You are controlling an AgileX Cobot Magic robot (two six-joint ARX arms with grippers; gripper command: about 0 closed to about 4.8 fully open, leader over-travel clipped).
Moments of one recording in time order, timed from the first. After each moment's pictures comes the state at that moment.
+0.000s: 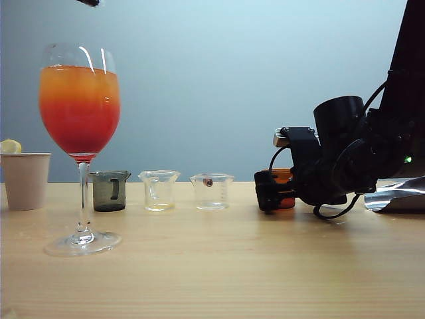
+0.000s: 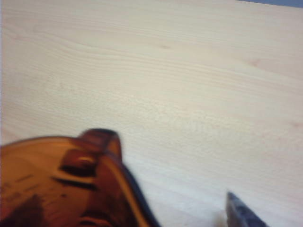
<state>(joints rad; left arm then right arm) -0.70 0.82 0.89 -0.55 0.02 -0.11 0.35 2.14 0.94 0.93 0.03 -0.01</state>
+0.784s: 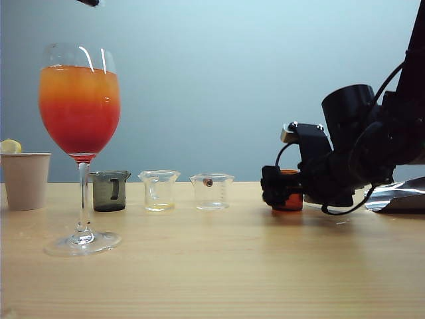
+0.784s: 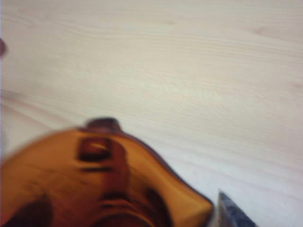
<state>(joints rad) -0.70 0.82 0.89 -0.55 0.02 -0.11 0.35 2.04 0.85 0.87 -0.01 0.07</state>
